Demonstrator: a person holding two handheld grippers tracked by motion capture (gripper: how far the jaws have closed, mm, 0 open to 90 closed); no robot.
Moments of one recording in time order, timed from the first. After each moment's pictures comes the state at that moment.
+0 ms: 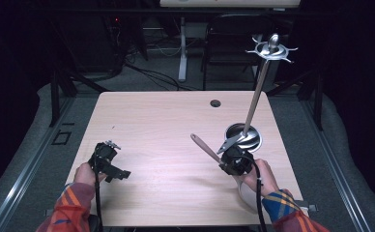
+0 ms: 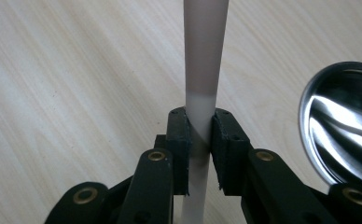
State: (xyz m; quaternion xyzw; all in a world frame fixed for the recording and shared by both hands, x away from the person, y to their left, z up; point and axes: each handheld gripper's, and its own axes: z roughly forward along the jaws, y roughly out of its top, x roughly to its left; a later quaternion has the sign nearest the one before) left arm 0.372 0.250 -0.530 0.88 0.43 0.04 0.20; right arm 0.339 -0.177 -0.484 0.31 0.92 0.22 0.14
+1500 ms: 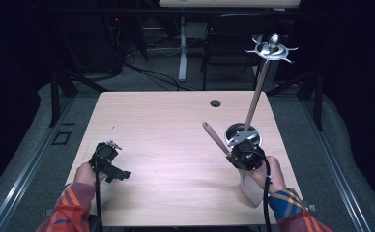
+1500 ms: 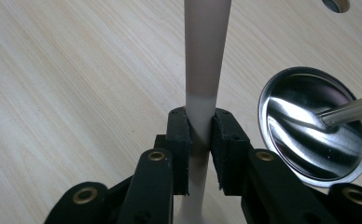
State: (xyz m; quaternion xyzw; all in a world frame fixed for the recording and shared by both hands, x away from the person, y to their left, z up) left arm 0.372 0.246 -0.529 0.88 0.42 0.04 0.20; right arm 0.338 -0.200 -0.463 0.33 0.89 0.25 0.18
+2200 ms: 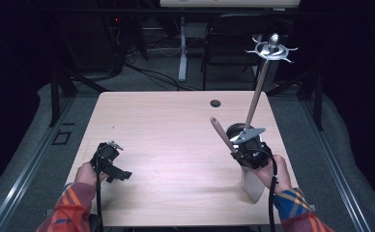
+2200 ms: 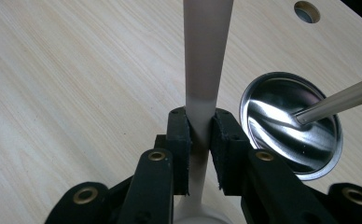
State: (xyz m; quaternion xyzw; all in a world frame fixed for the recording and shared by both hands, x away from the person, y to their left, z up) left arm 0.372 0.243 -0.529 0.89 0.42 0.04 0.19; right arm 0.332 -0.211 -0.447 0.34 0.88 0.26 0.20
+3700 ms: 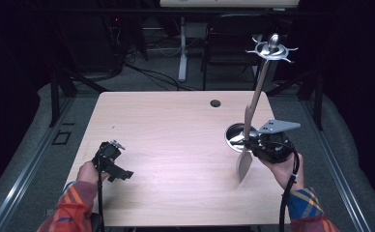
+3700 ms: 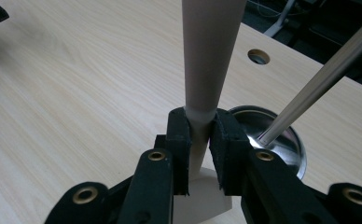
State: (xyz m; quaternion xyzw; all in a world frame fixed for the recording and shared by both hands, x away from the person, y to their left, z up) left arm 0.375 0.239 -0.530 0.89 0.41 0.04 0.19; right arm 0.318 -0.248 -0.408 0.38 0.82 0.37 0.23
